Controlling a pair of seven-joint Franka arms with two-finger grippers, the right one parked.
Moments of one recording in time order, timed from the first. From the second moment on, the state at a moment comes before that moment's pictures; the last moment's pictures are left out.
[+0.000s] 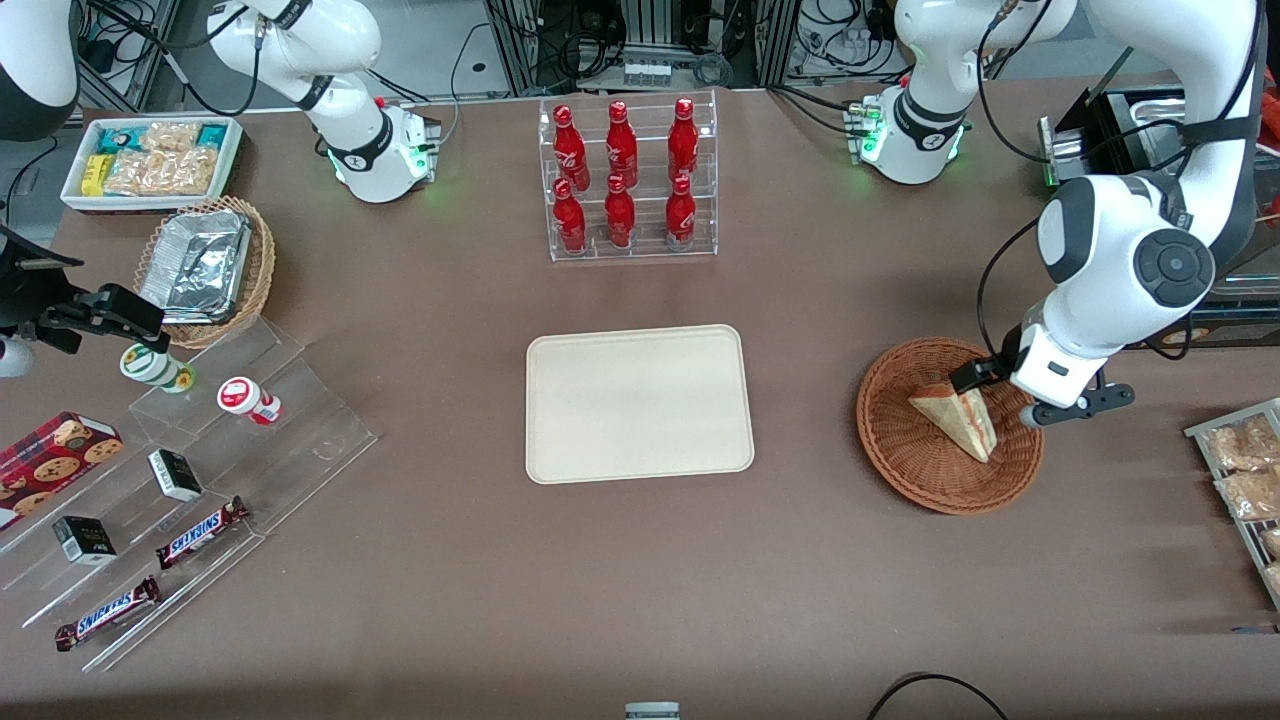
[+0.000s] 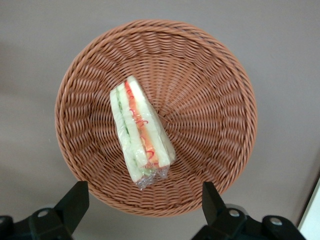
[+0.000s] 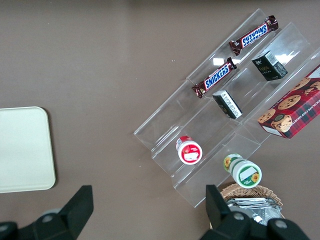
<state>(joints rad) 0.01 0.12 -0.09 -2.11 0.00 2.19 -0.43</state>
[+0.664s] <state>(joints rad) 0.01 0.19 -0.09 -2.12 0.00 2.29 -0.98</state>
